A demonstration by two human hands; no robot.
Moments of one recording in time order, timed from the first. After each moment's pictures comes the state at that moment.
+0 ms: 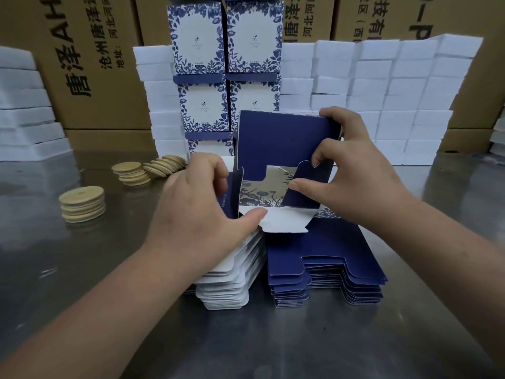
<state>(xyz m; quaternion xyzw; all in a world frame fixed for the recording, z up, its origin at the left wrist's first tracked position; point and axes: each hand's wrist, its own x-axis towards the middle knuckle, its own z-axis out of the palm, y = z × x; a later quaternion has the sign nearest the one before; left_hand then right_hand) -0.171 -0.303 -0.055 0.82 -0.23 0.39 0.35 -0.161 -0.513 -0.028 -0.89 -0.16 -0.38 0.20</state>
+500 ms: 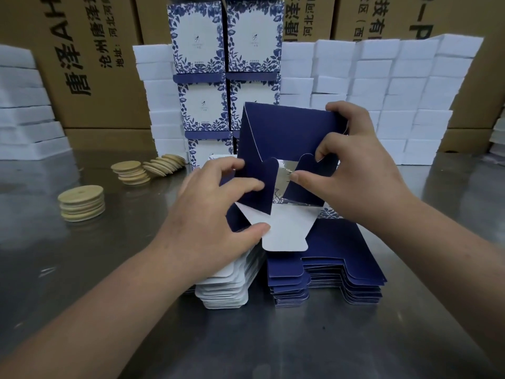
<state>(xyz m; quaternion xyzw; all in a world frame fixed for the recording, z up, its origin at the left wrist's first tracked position) -0.166 -0.303 -0.057 0.85 -0.31 0.33 0.28 -0.163 -0.510 -0.027 -0.88 -0.14 -0.41 0.21</state>
